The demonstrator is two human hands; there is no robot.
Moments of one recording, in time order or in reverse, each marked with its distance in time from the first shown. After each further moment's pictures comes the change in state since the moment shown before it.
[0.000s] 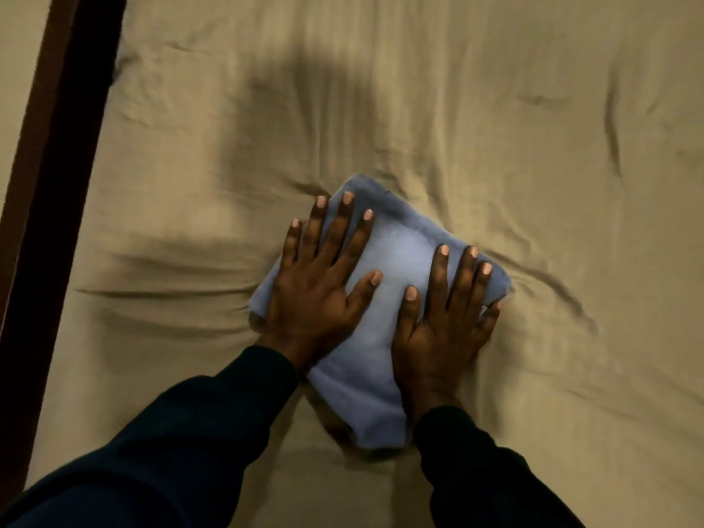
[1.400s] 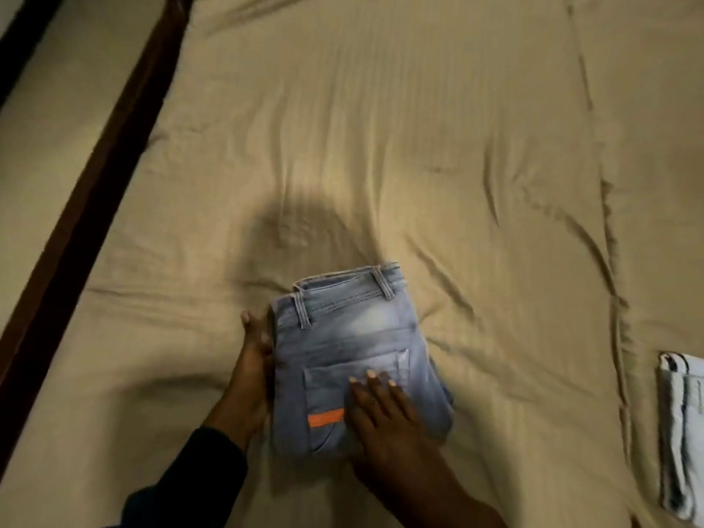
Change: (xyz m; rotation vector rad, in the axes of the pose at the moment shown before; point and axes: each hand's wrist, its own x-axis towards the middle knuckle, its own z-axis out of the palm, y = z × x) left_hand -0.088 0.067 -0.039 -2.120 -0.246 -1.041; right_hand -0.088 0.082 -0.122 0.023 -0.339 -0.829
